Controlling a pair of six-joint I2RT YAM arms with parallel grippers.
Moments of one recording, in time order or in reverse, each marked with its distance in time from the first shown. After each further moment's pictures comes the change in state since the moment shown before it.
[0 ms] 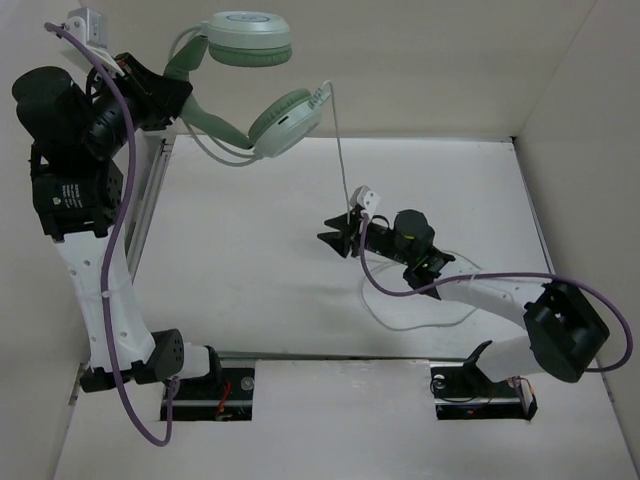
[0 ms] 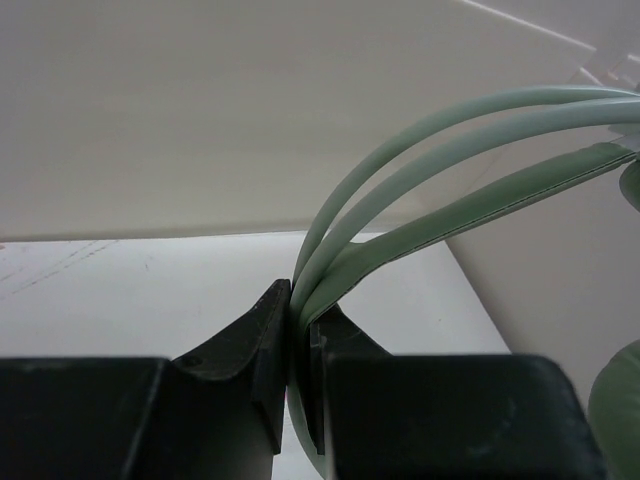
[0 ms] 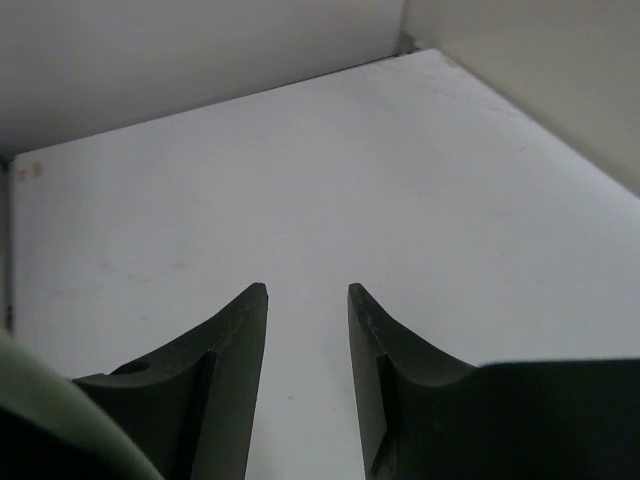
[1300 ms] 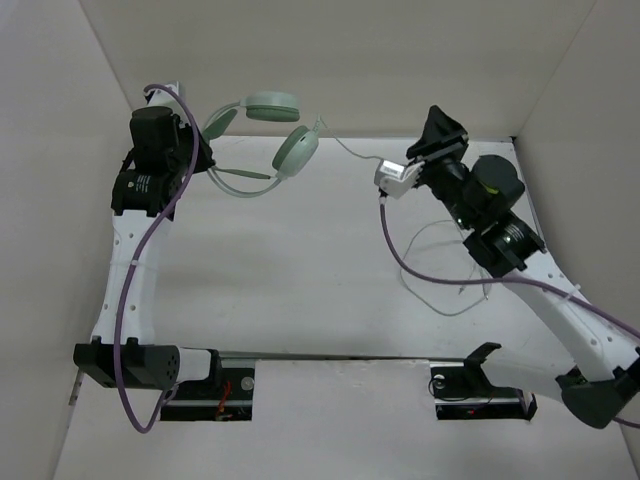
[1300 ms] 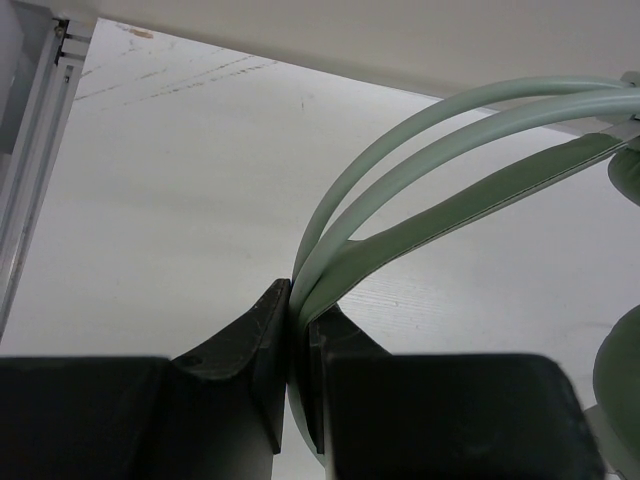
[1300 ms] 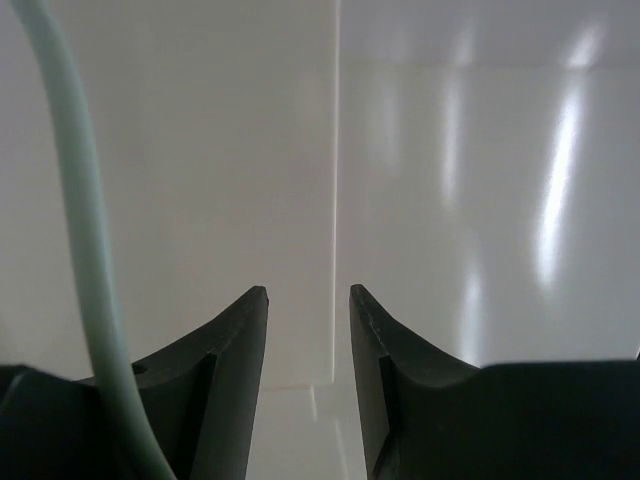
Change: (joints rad) left arm -0.185 -0.066 -0.600 0.102 -0.525 0.129; right arm -0.164 -0.258 0.515 -0.664 0.530 -1.638
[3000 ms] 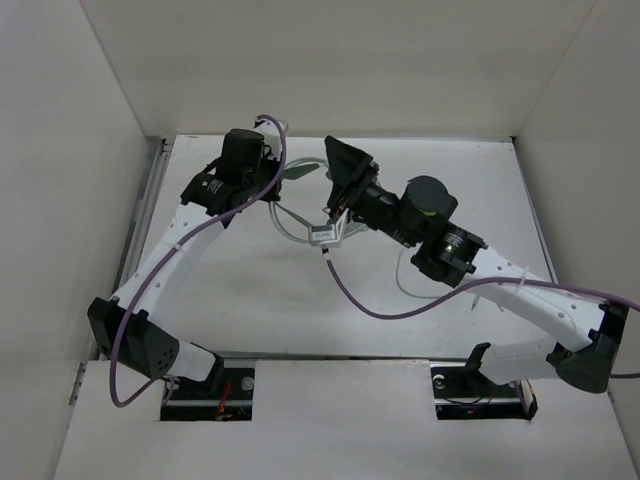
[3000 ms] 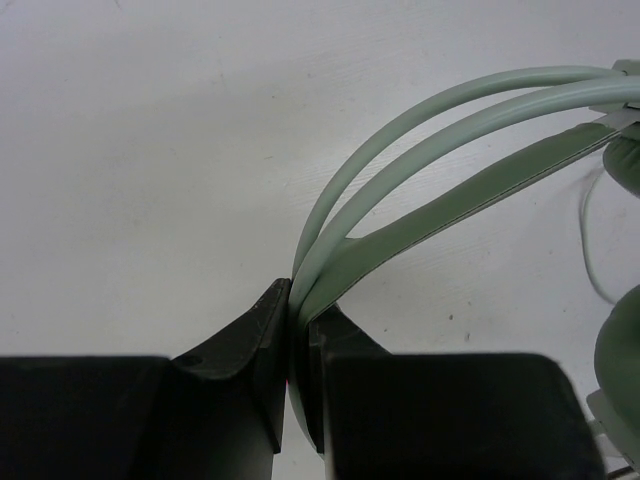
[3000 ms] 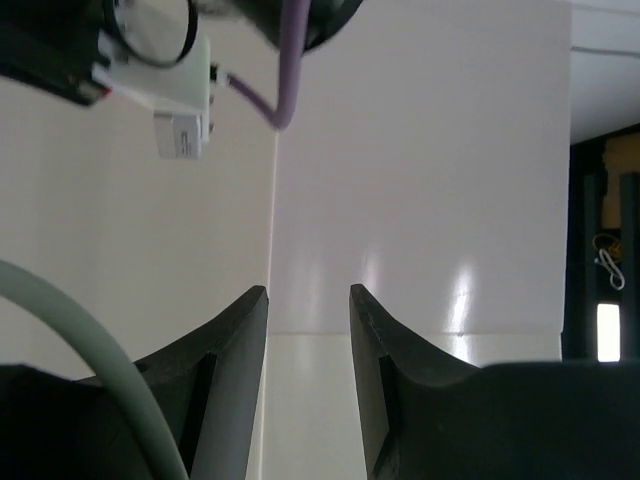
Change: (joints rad) left arm -0.371 0.097 -0.140 0.026 -0.027 0.175; right arm 0.393 0.143 0.015 0.187 -0.179 -0.213
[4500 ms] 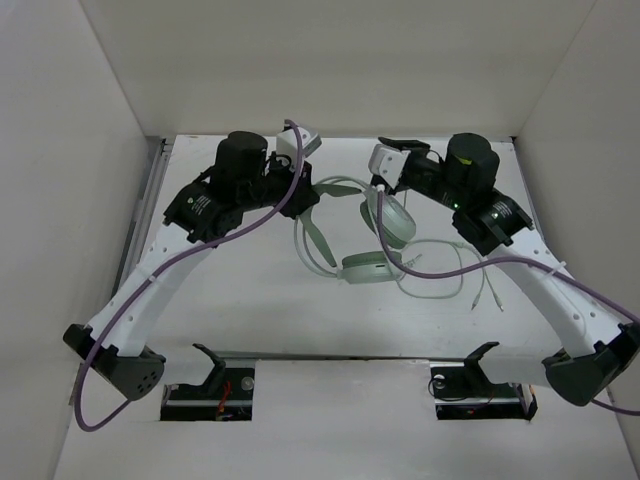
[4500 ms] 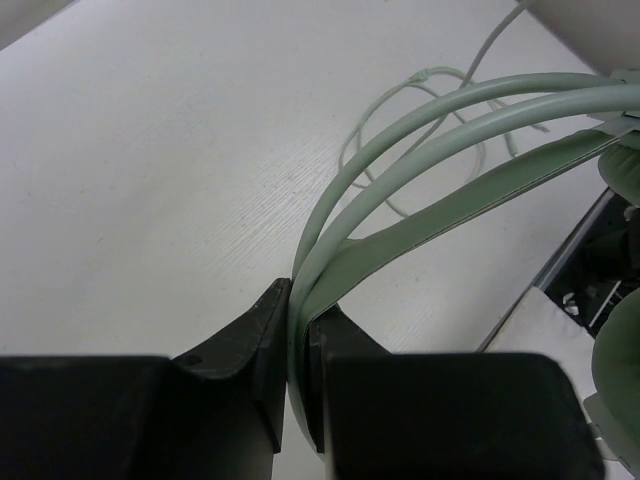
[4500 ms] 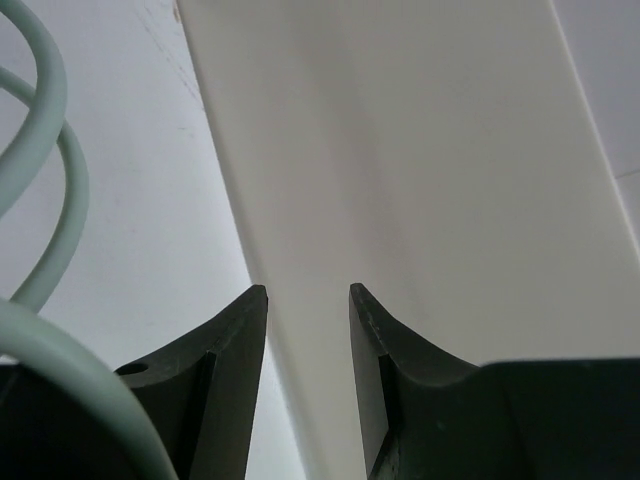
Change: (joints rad) left arm -0.180 -0.113 0.096 -0.073 0.298 0.074; right arm -0.394 -0.036 0.099 -0.400 -0.289 0.849
